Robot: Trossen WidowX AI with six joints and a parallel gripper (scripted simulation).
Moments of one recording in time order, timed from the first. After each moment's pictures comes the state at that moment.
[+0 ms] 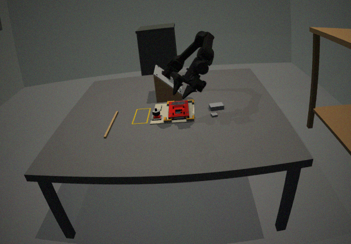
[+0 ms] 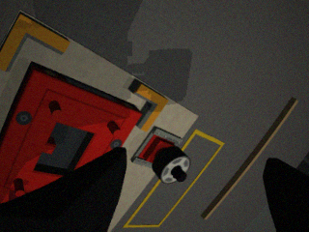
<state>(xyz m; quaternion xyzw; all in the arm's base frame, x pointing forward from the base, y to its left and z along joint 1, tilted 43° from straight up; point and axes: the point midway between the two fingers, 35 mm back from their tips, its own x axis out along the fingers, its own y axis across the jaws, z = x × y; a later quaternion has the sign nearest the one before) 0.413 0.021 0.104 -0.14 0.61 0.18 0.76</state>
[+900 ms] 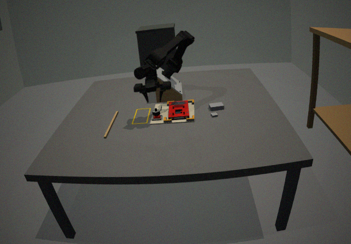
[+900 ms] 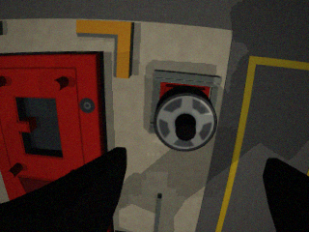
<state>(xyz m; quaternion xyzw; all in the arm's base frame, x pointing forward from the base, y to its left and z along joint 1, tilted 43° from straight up) 0.358 -0.062 -0.024 0.27 0.65 0.23 0.67</state>
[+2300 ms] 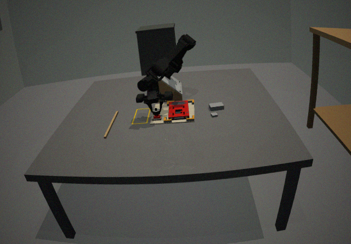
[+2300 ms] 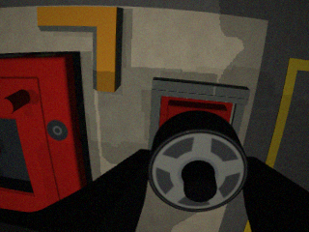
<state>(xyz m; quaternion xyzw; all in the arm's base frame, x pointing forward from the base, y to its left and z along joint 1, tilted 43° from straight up) 0.357 -0.019 -0.064 0.27 0.65 0.24 0.66</state>
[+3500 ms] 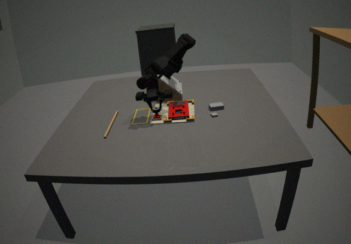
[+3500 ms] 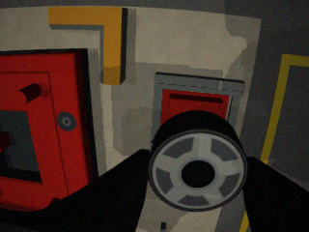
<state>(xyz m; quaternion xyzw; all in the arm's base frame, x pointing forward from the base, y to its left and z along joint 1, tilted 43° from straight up) 0.356 -0.027 -0.056 0.28 0.65 0.24 0.66</state>
